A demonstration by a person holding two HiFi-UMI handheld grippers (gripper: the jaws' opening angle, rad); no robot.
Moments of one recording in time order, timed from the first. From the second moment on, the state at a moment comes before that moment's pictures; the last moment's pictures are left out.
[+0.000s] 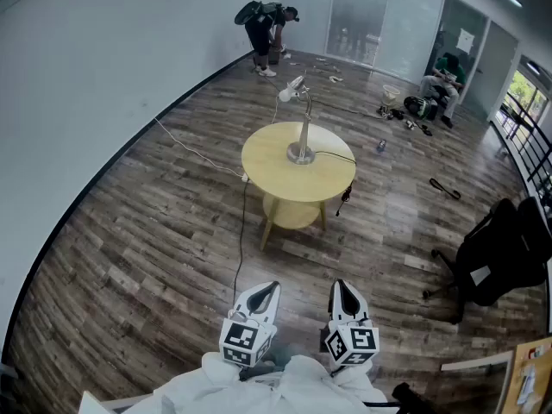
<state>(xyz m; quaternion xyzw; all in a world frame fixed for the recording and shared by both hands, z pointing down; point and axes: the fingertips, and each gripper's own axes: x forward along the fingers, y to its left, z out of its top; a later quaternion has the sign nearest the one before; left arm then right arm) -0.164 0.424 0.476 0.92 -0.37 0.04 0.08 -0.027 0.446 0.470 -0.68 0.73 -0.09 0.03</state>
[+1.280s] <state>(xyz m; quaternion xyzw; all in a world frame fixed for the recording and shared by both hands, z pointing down) -0.015 0.163 0.485 0.94 -0.34 0.07 0.08 0.118 0.169 0.471 -0.69 0.72 -0.09 0.03</state>
